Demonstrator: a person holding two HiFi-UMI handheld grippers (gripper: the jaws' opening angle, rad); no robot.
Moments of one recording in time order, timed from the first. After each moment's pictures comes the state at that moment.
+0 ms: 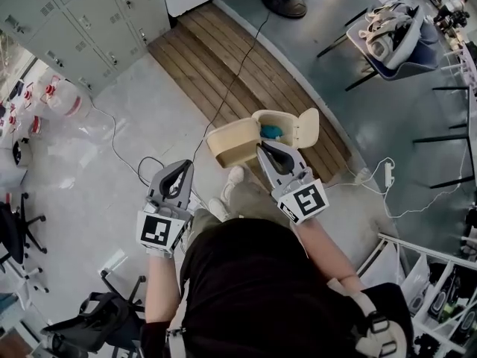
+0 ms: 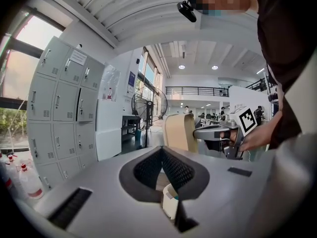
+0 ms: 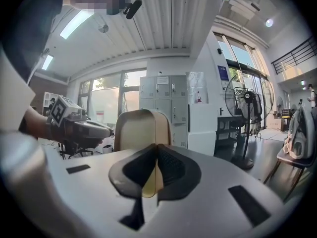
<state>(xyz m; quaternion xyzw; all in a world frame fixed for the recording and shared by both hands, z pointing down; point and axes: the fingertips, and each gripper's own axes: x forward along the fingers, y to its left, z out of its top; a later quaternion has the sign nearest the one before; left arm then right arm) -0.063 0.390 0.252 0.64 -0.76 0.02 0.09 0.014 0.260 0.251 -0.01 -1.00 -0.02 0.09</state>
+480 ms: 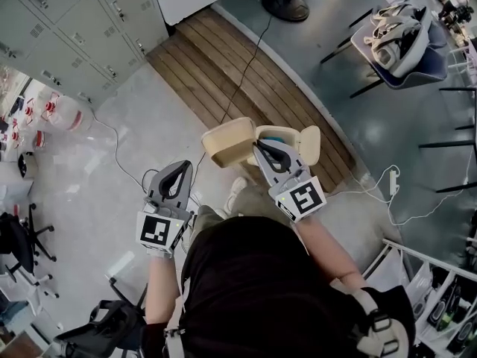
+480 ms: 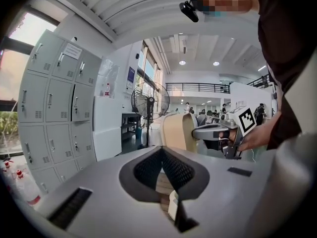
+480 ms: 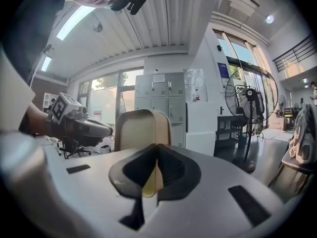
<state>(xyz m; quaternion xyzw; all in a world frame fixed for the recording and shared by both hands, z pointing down) -0.128 0.299 0.248 0.63 -0.77 0.04 0.10 -0.053 0.172 0.252 -0.01 -1.00 -0.01 0.09</state>
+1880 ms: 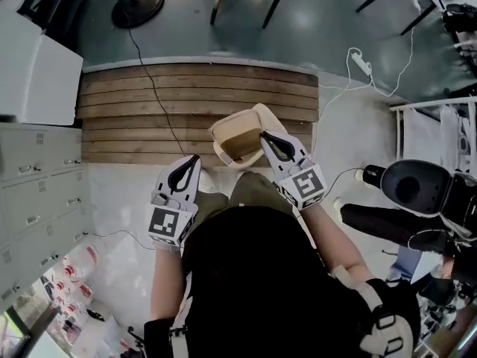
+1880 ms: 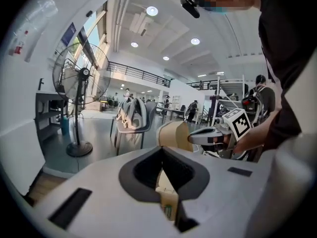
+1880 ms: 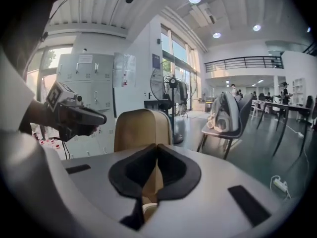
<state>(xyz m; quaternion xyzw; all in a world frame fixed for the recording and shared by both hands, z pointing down) -0.107 -0.002 0.298 0.89 -0.44 0.10 0.13 0.039 -0.047 0.326 0.38 -0.91 0.08 0.16</state>
